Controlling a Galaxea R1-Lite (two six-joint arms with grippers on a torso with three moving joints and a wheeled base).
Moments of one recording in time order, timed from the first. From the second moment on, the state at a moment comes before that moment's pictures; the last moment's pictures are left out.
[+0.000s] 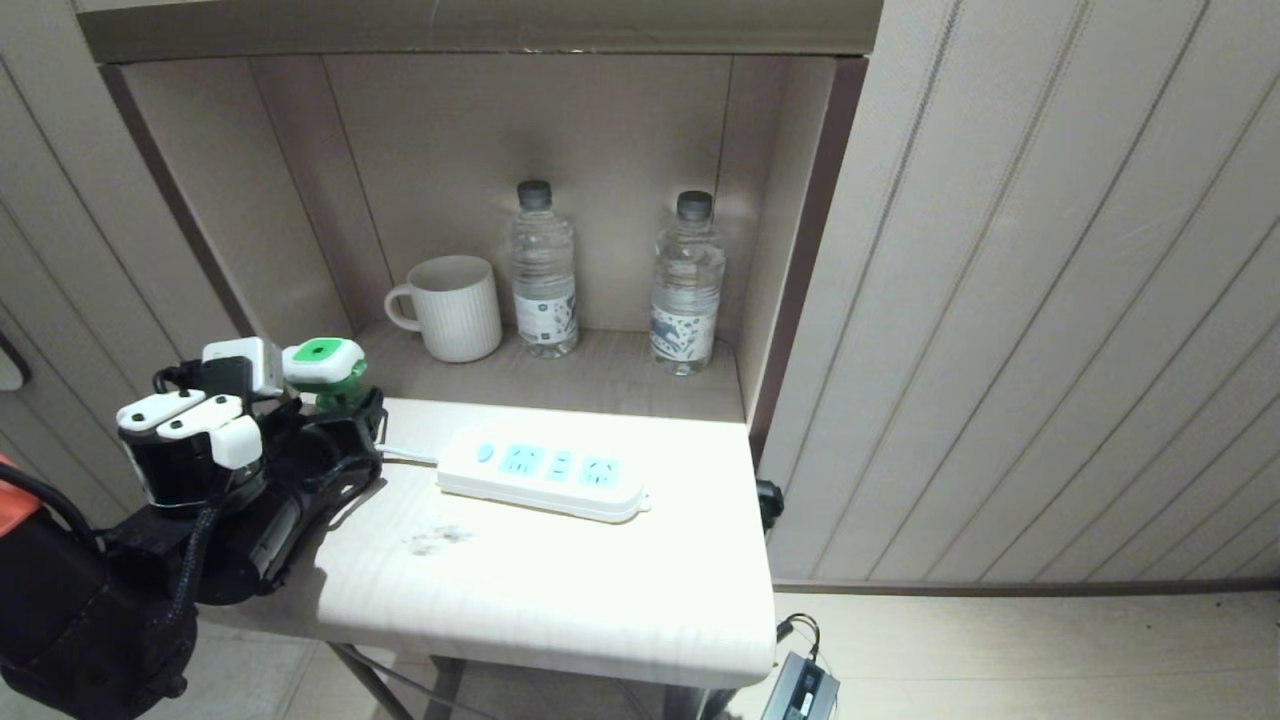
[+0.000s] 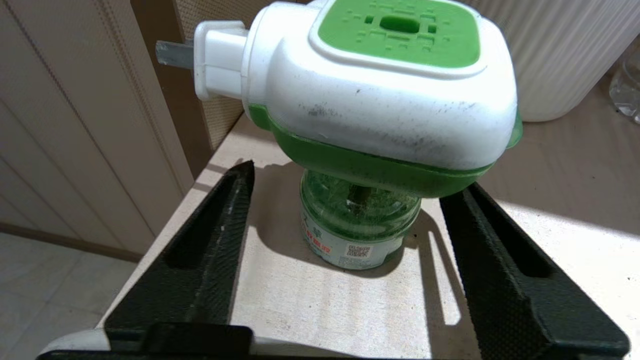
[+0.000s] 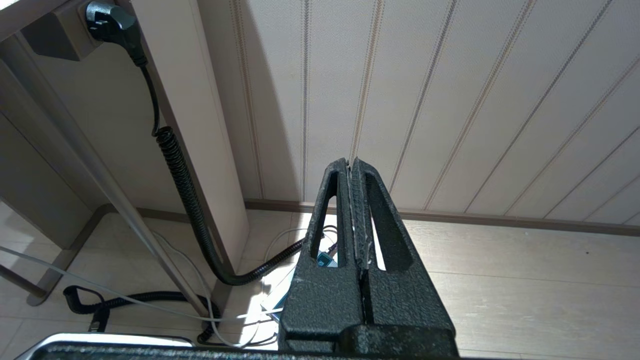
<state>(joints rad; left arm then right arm) -0.26 1.86 -0.42 -1.37 0.36 -0.13 0.00 0.00 -0.02 0.06 0.00 -0.01</state>
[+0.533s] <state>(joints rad) -0.29 1.71 -0.37 -1.20 0.36 -0.14 0.00 0.00 -0.02 0.06 0.00 -0.01</state>
